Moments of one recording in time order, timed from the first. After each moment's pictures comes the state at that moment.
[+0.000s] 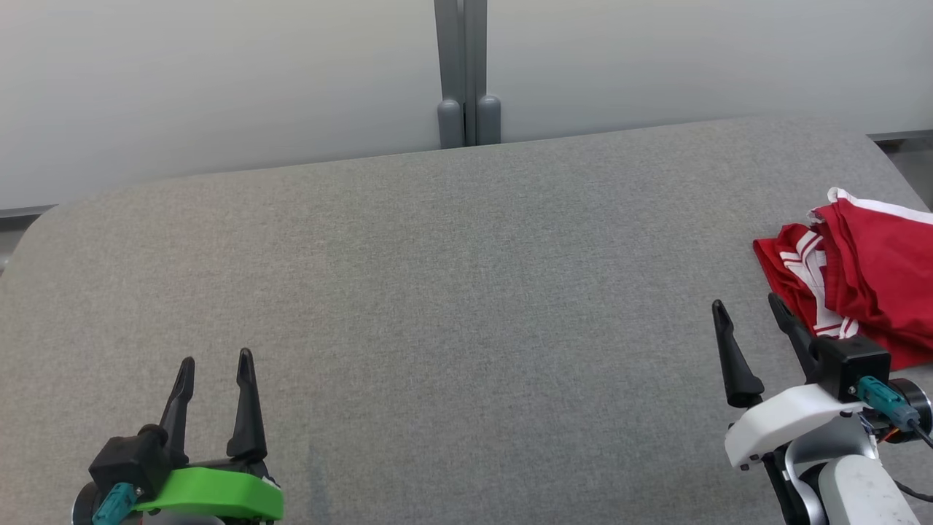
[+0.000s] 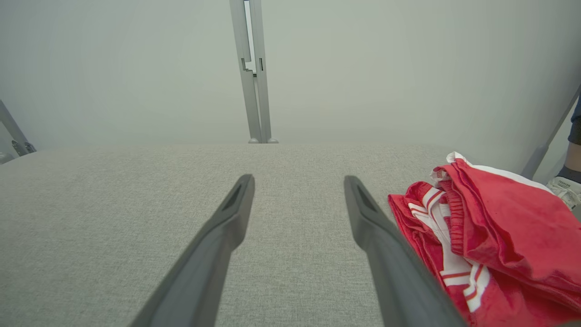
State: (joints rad) left arm -0.01 0.05 0.03 0.21 -0.28 -0.13 -0.26; right arm -0.06 -0.13 0.01 0.13 0.15 0.13 -0.09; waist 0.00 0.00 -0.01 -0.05
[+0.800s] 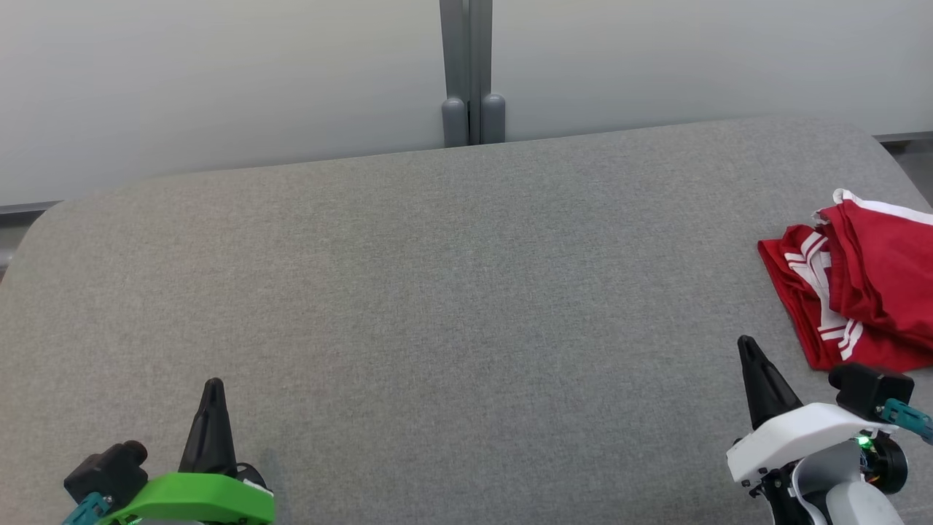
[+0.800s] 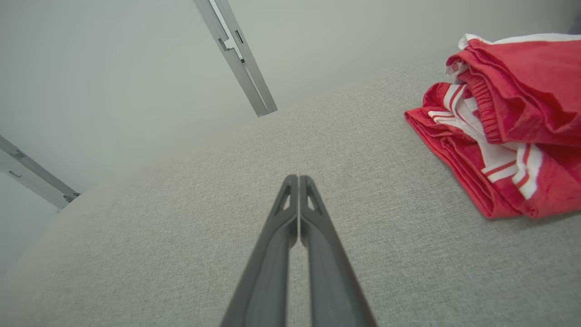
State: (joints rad) left arm -0.01 0.04 0.04 0.27 -0.57 -0.13 -0.18; right arm -0.03 -0.10 -0.01 0.20 0.45 0.13 -0.04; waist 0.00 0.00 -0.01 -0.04
